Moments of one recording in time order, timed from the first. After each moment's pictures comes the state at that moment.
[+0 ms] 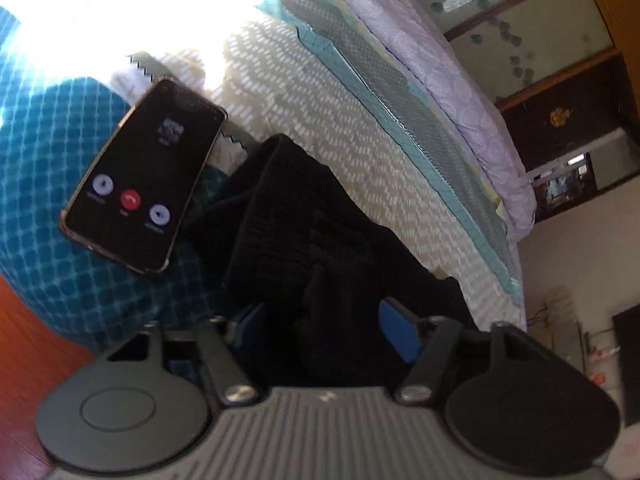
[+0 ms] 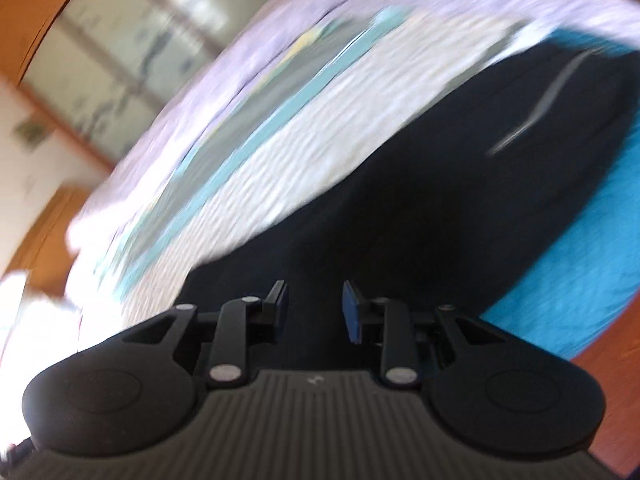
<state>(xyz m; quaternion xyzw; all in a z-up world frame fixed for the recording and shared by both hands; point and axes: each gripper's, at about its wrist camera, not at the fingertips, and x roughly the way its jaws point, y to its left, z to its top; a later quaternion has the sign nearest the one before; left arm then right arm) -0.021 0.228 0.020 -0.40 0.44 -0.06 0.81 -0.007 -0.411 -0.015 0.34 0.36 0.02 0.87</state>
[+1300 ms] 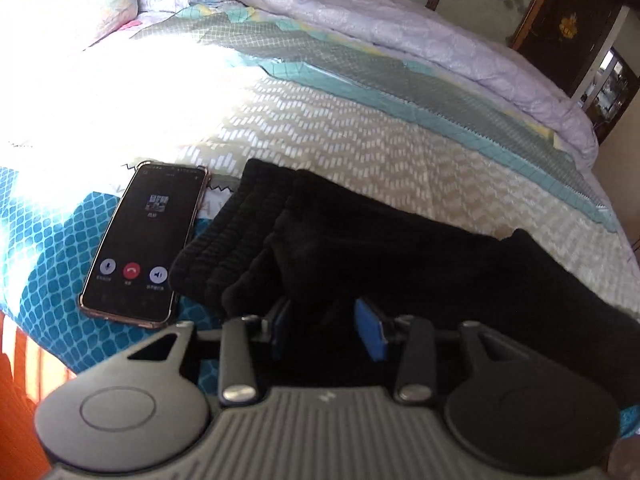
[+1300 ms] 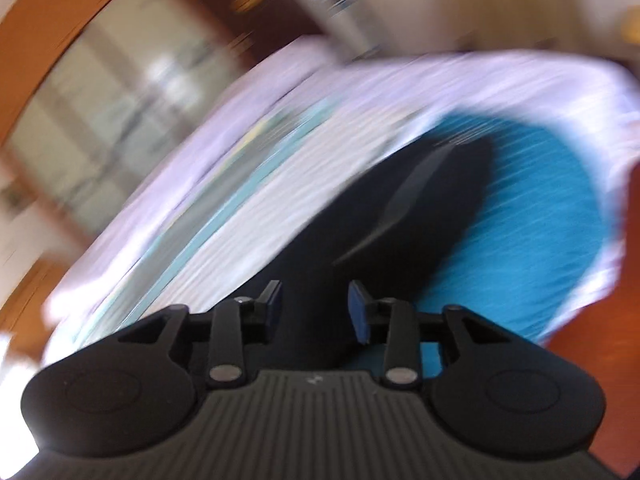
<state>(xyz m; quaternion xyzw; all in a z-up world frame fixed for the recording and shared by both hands) -0.029 0.149 0.056 -0.16 0.43 0.01 0.89 -0.075 -0.614 0.007 0.38 0.22 -0.16 0.89</state>
